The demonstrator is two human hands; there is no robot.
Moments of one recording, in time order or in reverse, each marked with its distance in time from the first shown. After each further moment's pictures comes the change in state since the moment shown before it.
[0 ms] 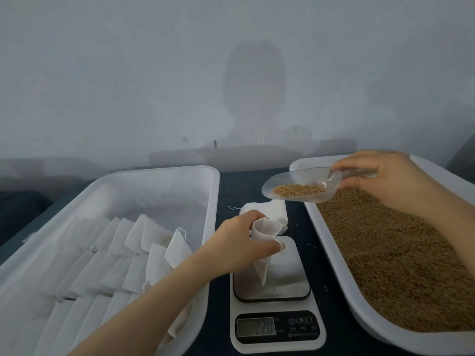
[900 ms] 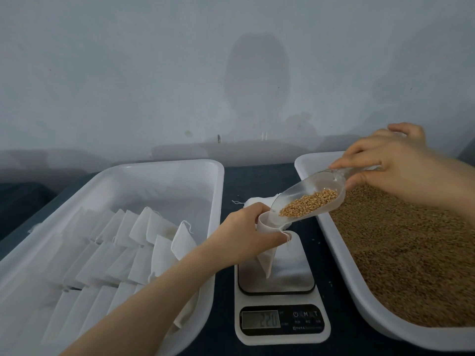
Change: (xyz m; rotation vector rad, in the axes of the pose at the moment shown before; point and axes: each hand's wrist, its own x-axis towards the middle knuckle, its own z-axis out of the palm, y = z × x) left_hand 0.002 0.002 0.000 -0.048 -0.005 0.029; right_hand 0.003 -0.033 -0.014 -0.475 -0.050 -0.260
